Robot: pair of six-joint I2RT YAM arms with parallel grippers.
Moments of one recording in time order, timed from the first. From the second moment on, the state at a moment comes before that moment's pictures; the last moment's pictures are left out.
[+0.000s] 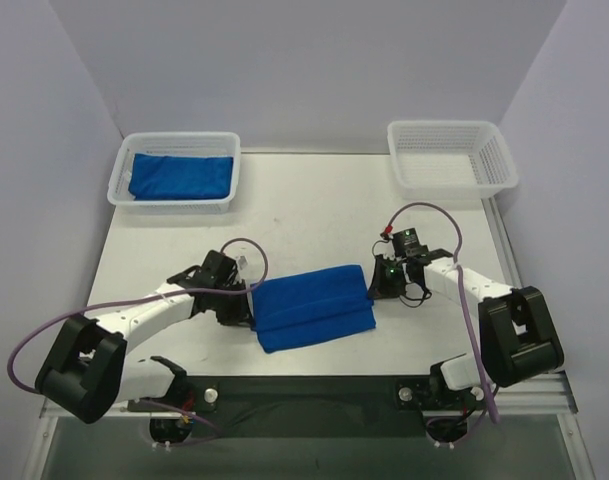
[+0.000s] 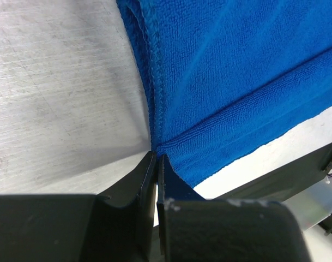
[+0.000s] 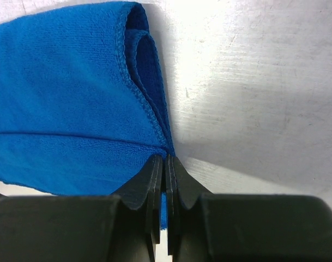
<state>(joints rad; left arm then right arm) -0.50 1.26 0.56 -0.44 0.29 -0.62 0.31 1.42 0.66 -0.39 -0.26 0.38</state>
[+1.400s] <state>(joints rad) -0.38 1.33 0.81 -0.46 0.25 -0.46 0.27 1.38 0.77 -0.33 -0.26 0.45</state>
